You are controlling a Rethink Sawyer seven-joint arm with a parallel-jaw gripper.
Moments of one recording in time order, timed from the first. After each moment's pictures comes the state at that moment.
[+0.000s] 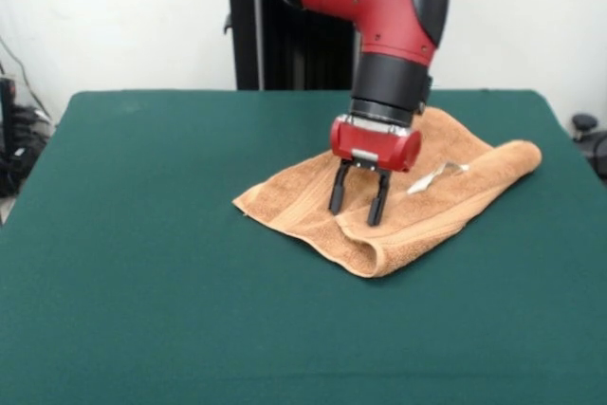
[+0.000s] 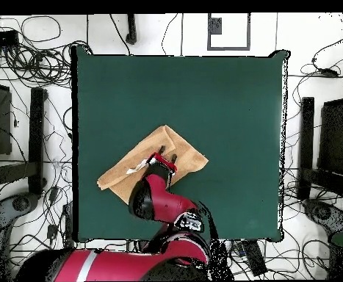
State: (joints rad) arm 0.05 -0.34 -0.17 1.93 0.17 -0.54 2.26
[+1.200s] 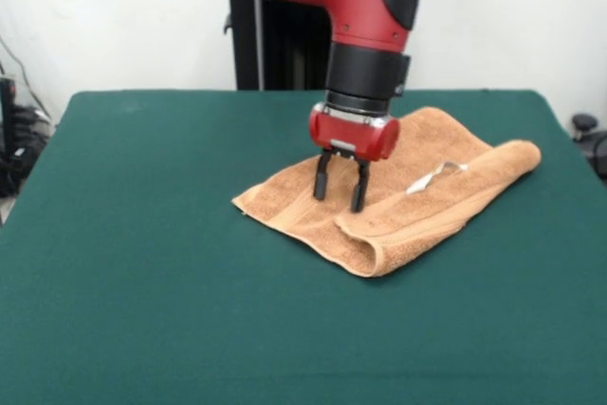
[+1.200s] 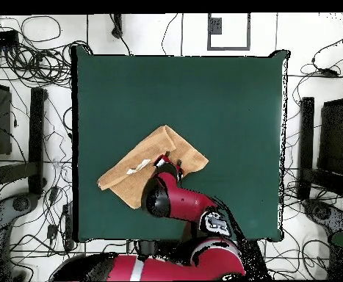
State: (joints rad) arm -0.09 -0.42 -0.11 1.93 0.02 -0.33 2.26
